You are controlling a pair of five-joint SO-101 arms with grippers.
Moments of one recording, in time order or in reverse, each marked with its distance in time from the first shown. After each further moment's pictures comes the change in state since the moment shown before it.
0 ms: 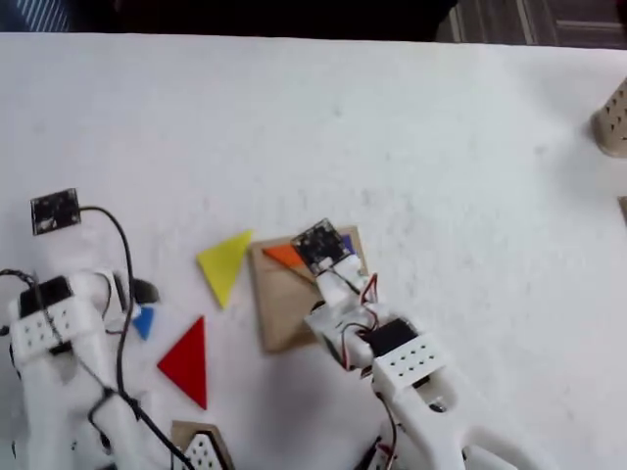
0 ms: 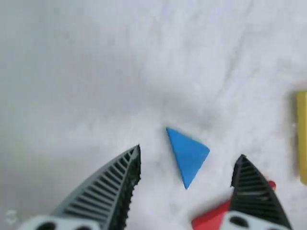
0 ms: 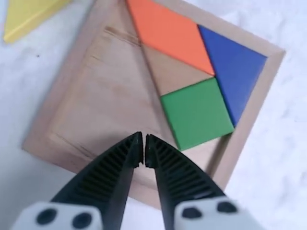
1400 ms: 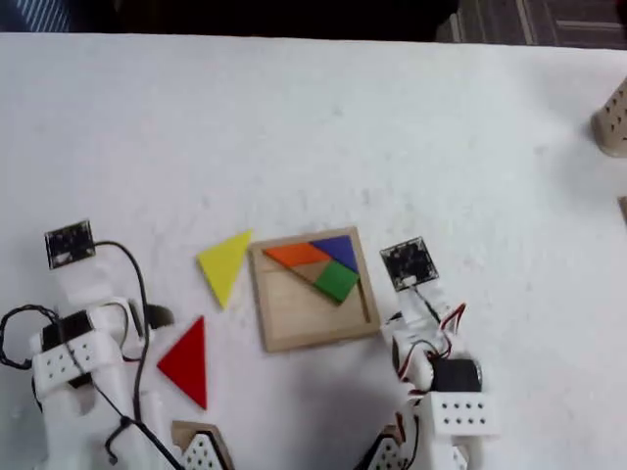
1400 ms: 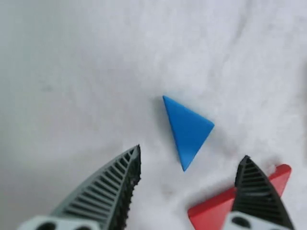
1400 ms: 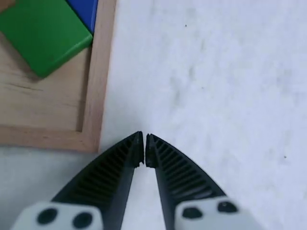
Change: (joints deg) left arm 0.1 -9.8 15.3 -4.5 2.8; right arm 28.1 -36.0 16.2 17.8 13.3
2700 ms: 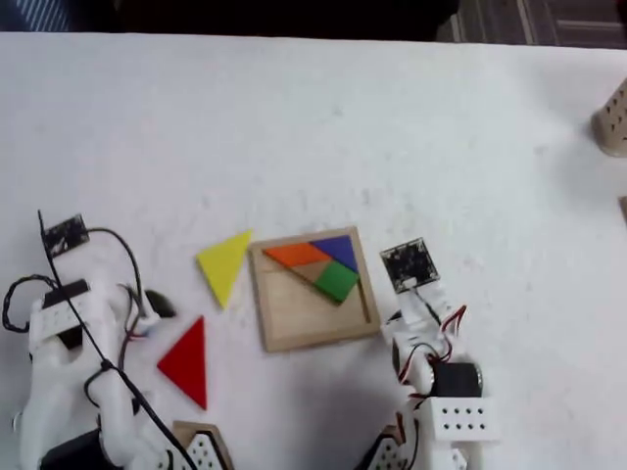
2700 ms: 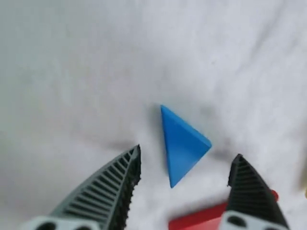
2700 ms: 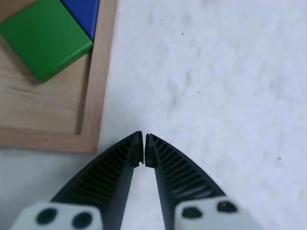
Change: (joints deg) left arm 2.4 20.1 -9.0 -3.1 11.2; right arm 0.0 -2.3 0.2 1.5 0.2
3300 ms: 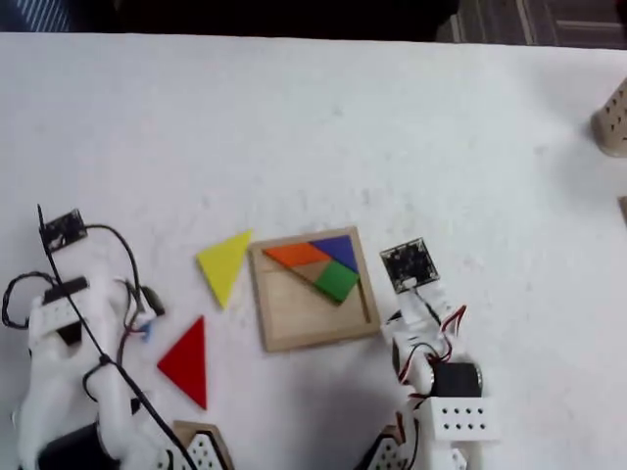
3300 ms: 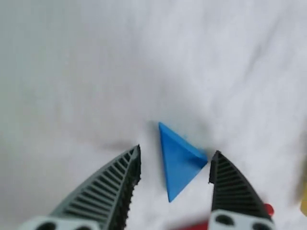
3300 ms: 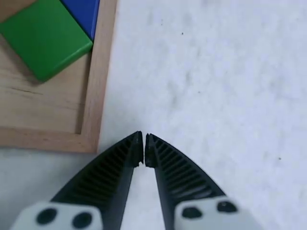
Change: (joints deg) left arm 0.0 2.3 -1.6 -2.7 0.0; right arm 0.0 0.0 0.0 0.1 0.0
